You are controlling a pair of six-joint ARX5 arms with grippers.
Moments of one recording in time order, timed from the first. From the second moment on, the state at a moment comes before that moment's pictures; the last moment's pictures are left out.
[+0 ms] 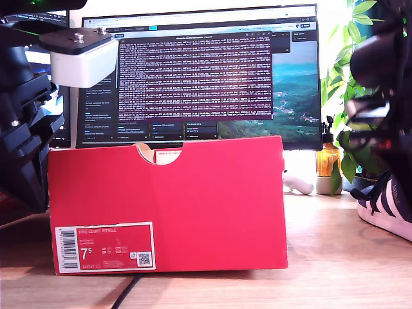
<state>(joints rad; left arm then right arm) -0.82 1.21 0.71 -0.62 -0.31 0.79 0.20 1.63 1.07 -0.95 0.03 0.11</state>
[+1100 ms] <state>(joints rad) -0.82 1.21 0.71 -0.62 -0.32 0.79 0.39 1.61 1.37 -1.00 -0.20 0.33</state>
